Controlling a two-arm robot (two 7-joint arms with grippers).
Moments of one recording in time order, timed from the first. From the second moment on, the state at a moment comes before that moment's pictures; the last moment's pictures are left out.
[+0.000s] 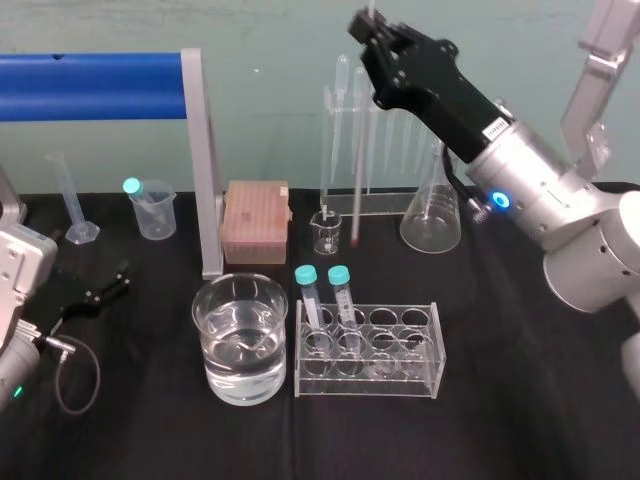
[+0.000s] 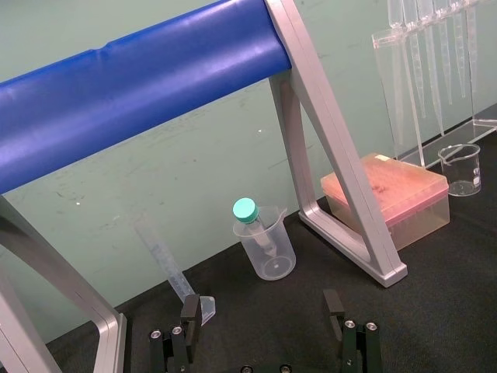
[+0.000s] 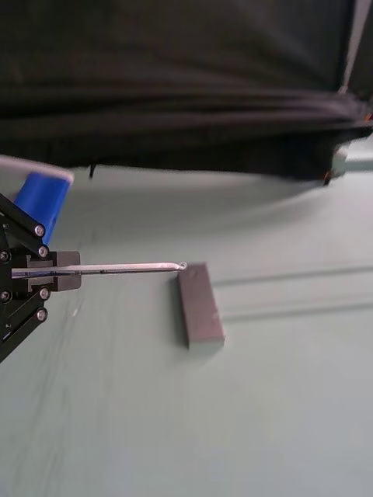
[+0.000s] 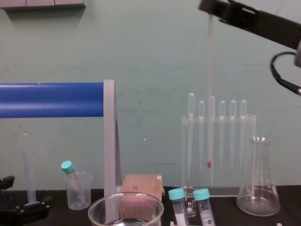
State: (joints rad) left arm -0.20 0.60 0.45 -1.41 -0.25 -0.12 0.03; right arm 0.41 0.32 -0.31 -1.61 0.63 -0.06 0.46
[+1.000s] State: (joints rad) left arm -0.20 0.60 0.45 -1.41 -0.25 -0.12 0.03; right arm 0.55 0.22 -0.54 -1.35 0.75 -0.17 0.73
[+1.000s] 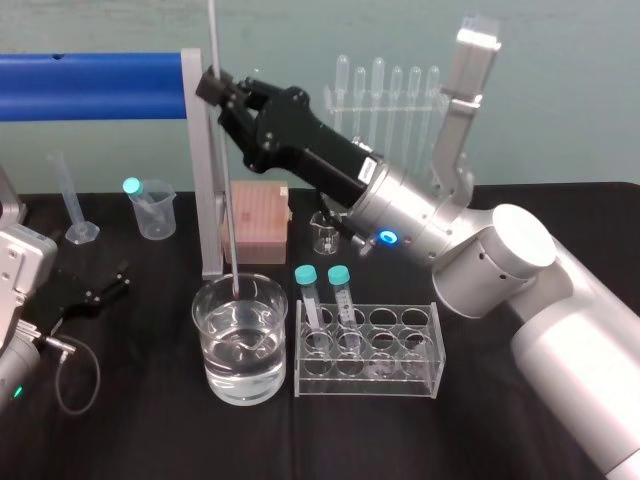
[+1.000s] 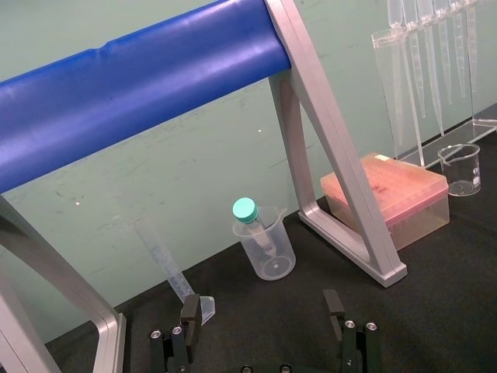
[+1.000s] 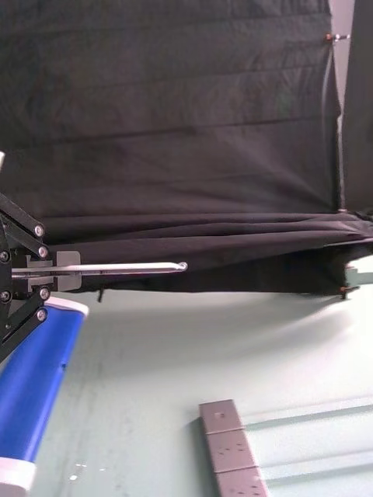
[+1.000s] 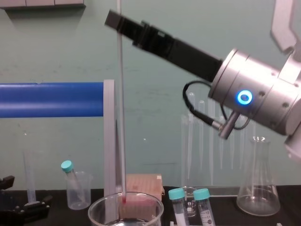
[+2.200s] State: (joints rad) left arm -0.20 0.60 0.45 -1.41 -0.25 -0.12 0.03; right arm 0.57 0.20 -0.59 -1.18 0.70 -0.18 0.78
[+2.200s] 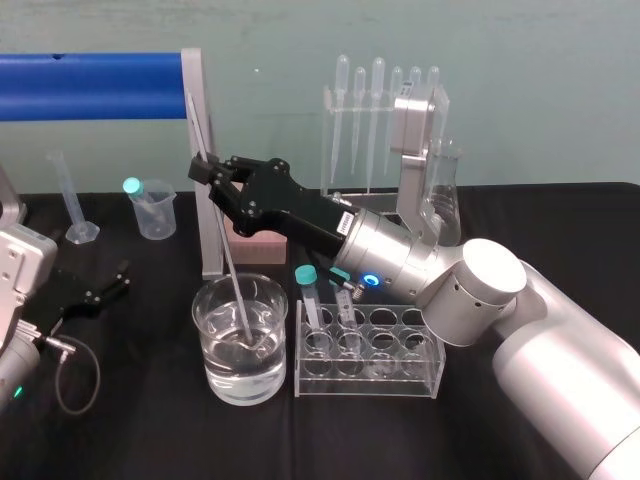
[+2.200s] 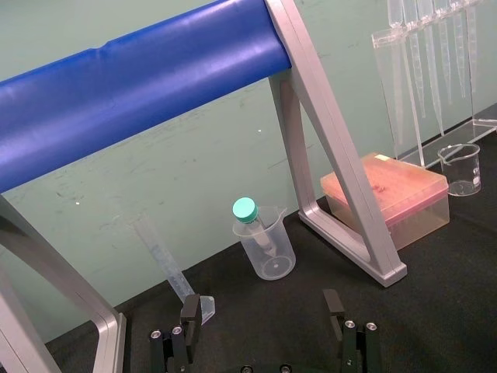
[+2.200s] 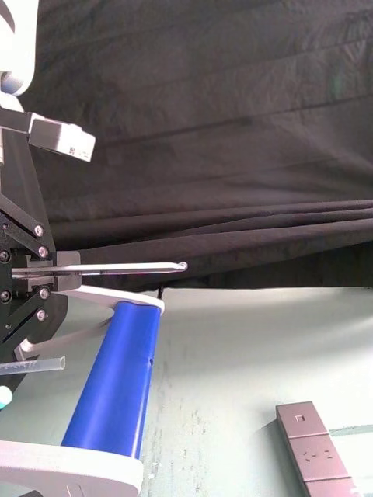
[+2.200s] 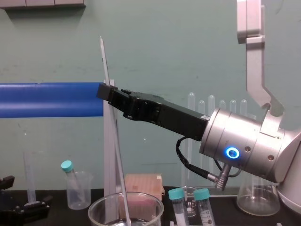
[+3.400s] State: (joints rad) left arm -0.20 0.60 0.45 -1.41 -0.25 -0.12 0.03; right arm 0.57 0.20 -0.59 -1.18 0.71 -0.17 0.78
